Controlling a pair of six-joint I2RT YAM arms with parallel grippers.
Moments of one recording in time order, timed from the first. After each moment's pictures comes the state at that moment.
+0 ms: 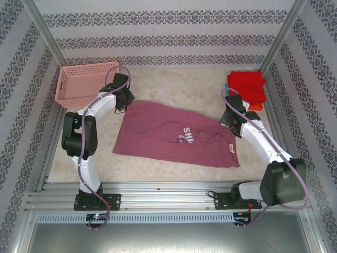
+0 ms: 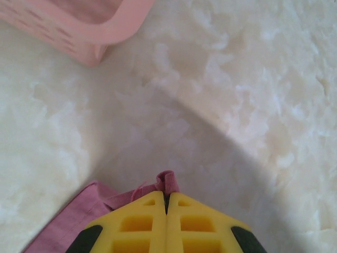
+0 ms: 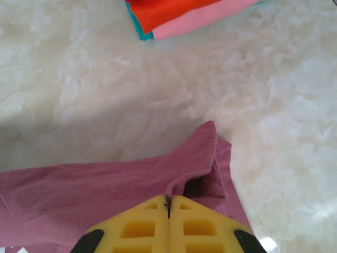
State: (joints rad) left arm -0.16 1.93 1.48 -0.54 -0.07 -0.84; right arm 0.15 1.31 0.96 -0.70 0.27 0.60
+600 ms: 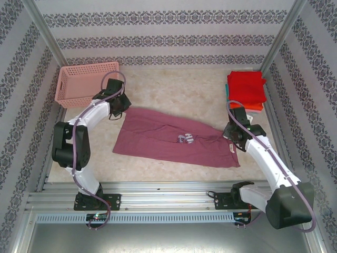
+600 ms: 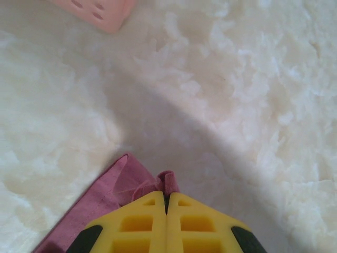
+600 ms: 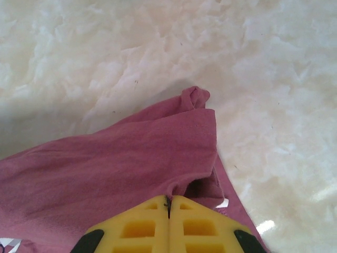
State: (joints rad) left arm -0.14 1.75 1.29 -0.51 0.00 -0.78; right arm 0.17 1.10 0.82 -0.80 0.25 0.65
